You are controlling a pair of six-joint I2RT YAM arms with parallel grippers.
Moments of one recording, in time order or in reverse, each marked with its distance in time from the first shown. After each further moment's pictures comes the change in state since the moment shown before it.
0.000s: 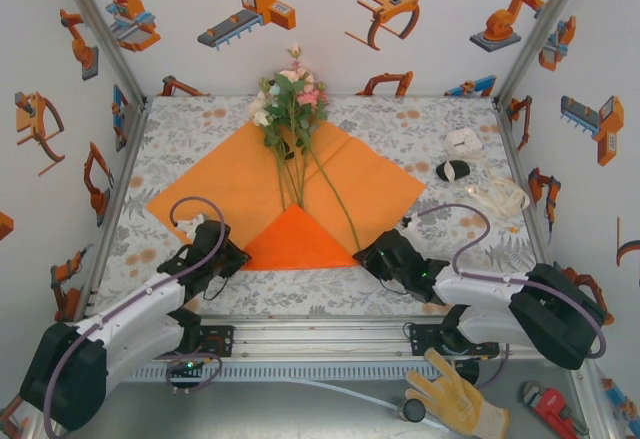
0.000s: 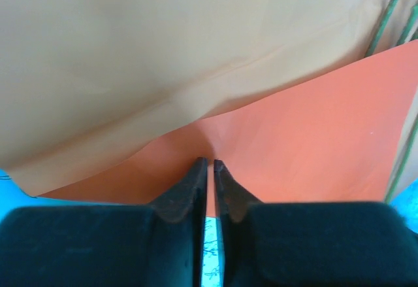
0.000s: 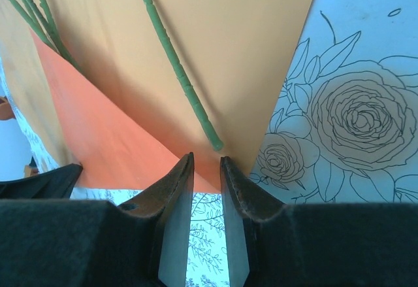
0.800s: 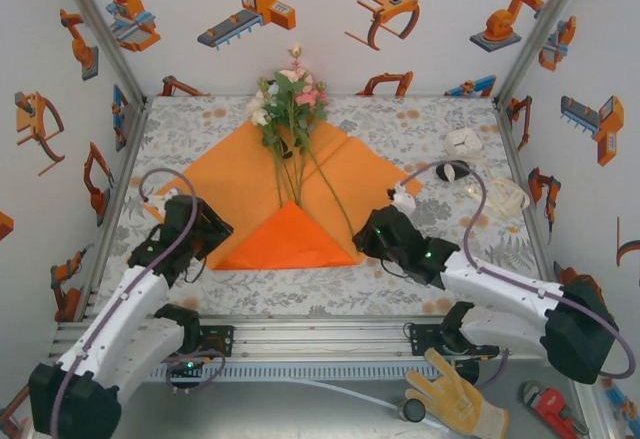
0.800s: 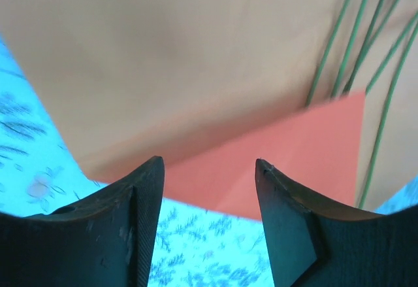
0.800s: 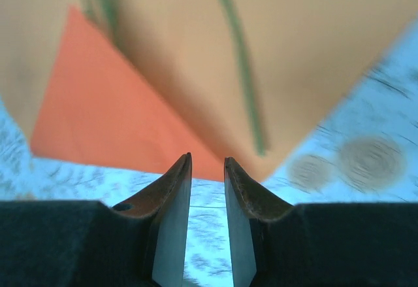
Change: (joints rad) left arm 0.251 -0.094 0.313 -0.343 0.001 0.221; right arm 0.035 -0.097 0.343 -0.381 0.045 -0.438
